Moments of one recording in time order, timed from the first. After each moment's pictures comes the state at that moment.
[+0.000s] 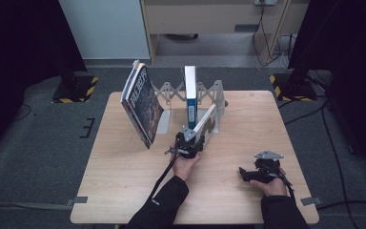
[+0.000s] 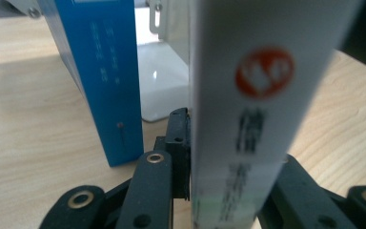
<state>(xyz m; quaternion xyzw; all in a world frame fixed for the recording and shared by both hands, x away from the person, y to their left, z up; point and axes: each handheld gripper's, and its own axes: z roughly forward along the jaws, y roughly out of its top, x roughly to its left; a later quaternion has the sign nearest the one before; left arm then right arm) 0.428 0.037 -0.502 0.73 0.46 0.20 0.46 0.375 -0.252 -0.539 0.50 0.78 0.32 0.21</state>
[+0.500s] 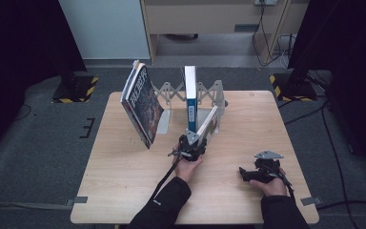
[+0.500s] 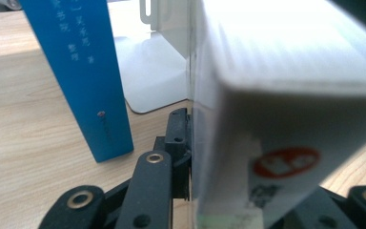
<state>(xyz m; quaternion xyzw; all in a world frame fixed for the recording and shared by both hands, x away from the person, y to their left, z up) 0.429 0.029 -0.514 0.74 0.44 0.21 0.46 0.375 -0.252 -0.539 0.50 0.78 0.32 0.21</state>
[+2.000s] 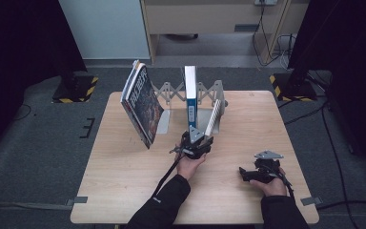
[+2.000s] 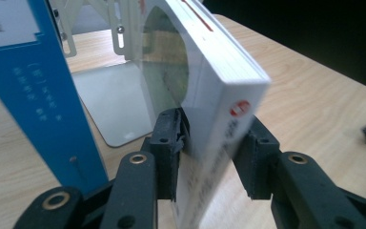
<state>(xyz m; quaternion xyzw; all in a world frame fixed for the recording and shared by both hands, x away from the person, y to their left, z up) 0.422 0.027 -0.492 0.74 0.40 0.20 0.50 0.375 -0.251 -0.539 0.51 0.77 0.32 0.21</state>
